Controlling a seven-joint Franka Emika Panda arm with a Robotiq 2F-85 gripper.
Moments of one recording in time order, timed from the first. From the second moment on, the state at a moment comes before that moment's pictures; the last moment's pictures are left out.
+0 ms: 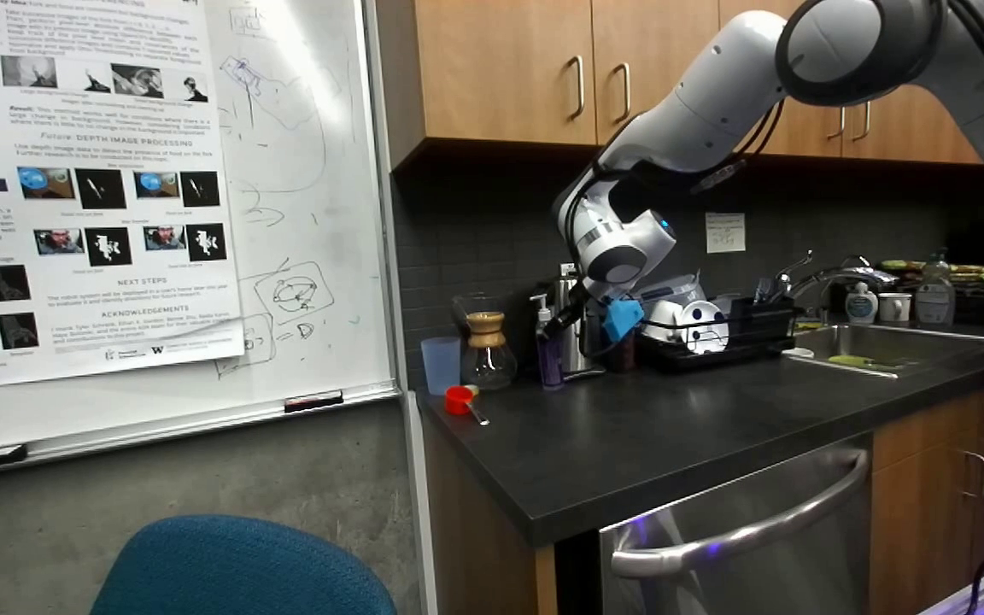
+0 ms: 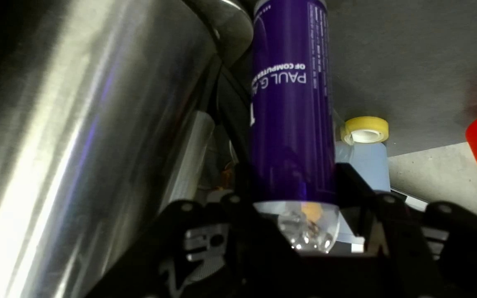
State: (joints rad) arm 0.73 0.49 -0.43 -1.83 1.85 2.96 -1.97
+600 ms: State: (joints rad) arm 0.76 0.40 -0.43 -1.94 1.78 3.08 -1.93
